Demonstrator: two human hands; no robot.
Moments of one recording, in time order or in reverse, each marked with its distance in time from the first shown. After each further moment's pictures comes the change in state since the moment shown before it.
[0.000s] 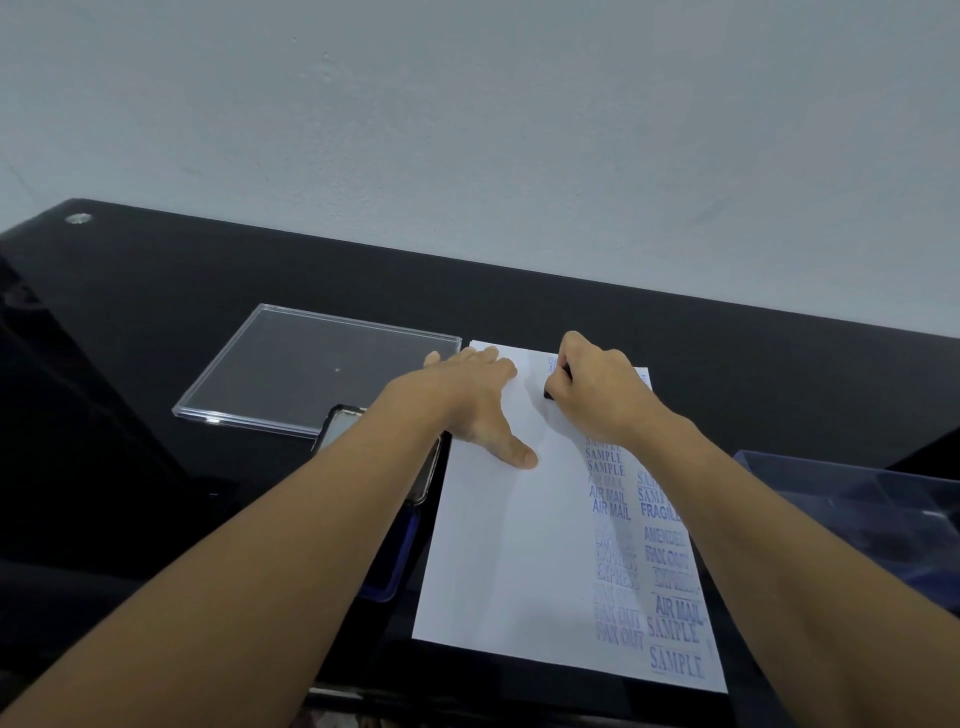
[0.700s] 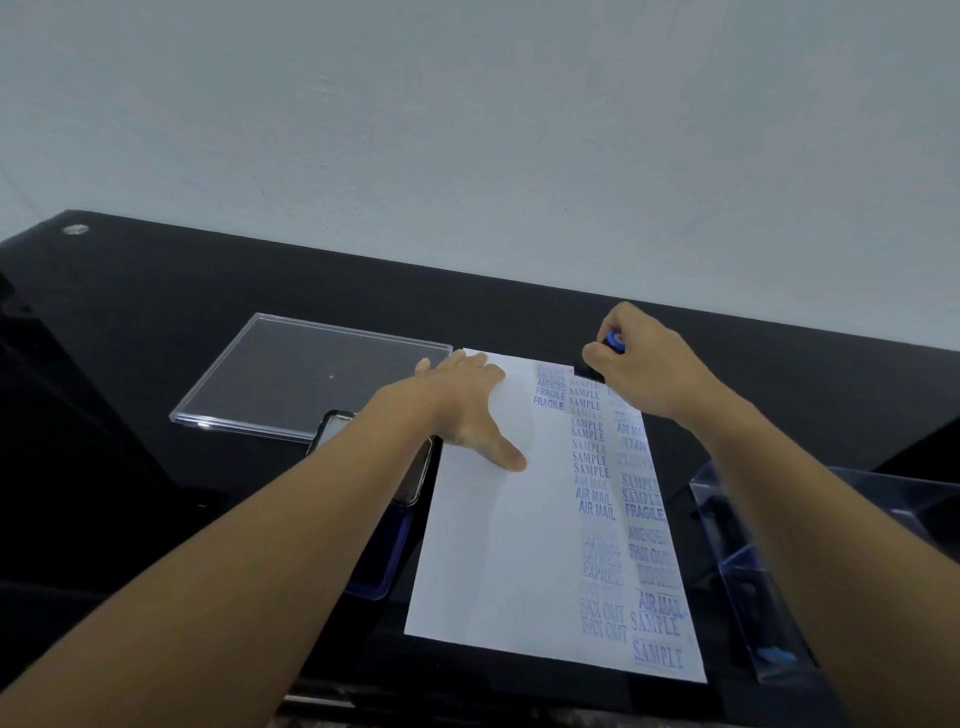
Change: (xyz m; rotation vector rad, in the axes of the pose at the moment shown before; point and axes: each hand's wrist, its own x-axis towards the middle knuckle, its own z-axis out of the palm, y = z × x) left_hand -0.005 0.000 -0.001 -0.047 0.009 -0.012; right_hand -0.012 0.016 -0.059 0.113 0.095 0.048
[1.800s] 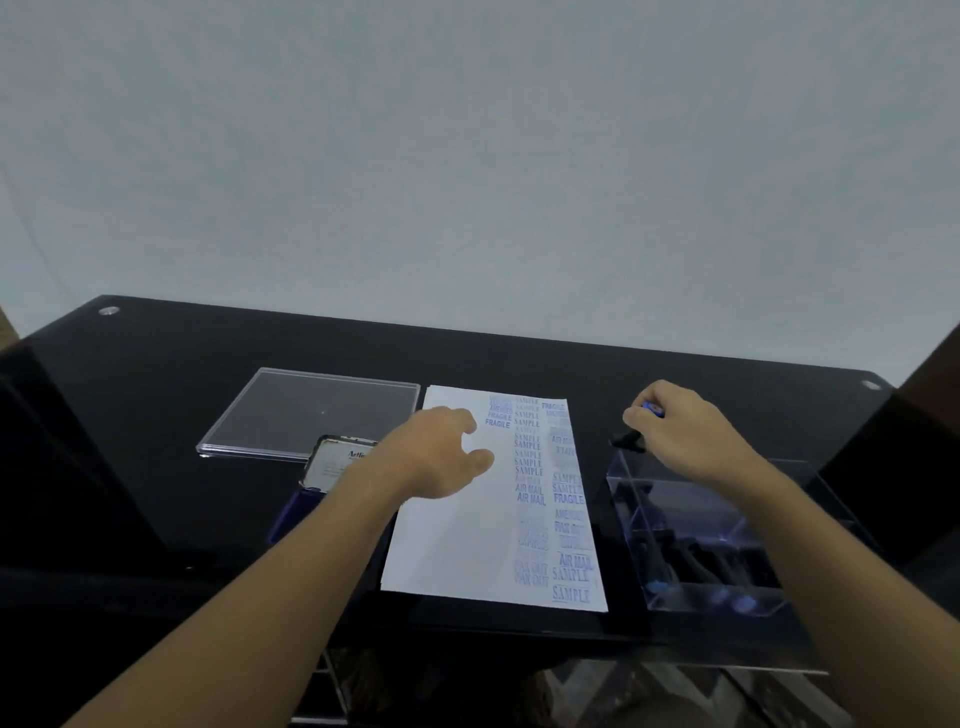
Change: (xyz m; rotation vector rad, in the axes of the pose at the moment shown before) left_hand -0.095 0.056 0.004 -0.200 0.235 -0.039; right_hand -0.120 0.038 -0.080 0.110 0.046 0.159
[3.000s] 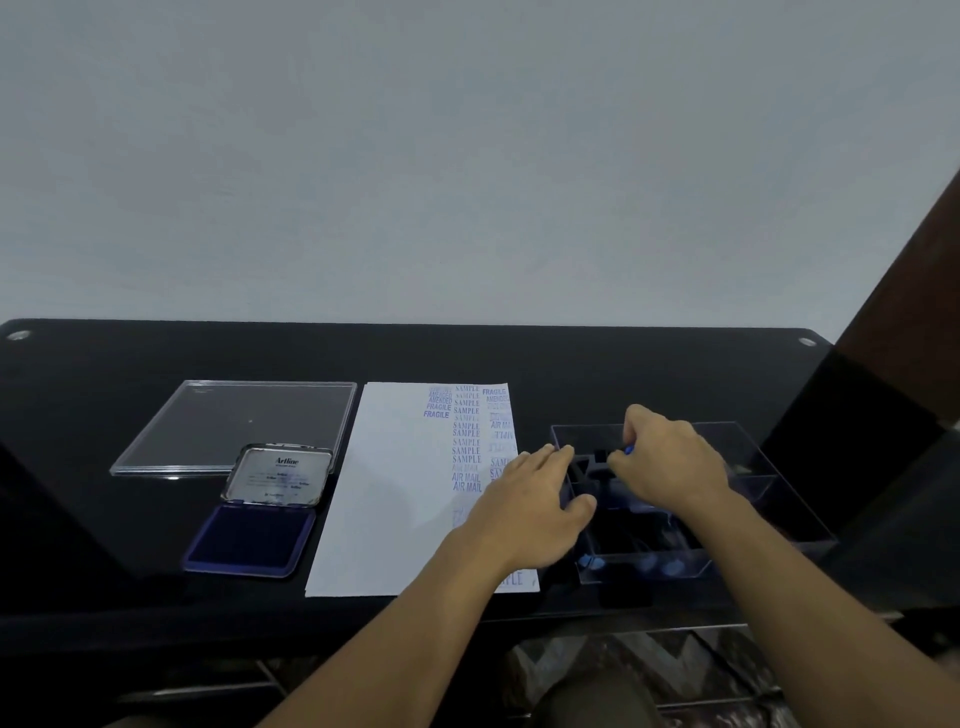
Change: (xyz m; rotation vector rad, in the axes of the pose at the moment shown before) left_hand -0.001 0.121 0.111 -0.137 -0.084 0.273; right_hand -0.020 0.073 0.002 -0.377 0.094 0.130
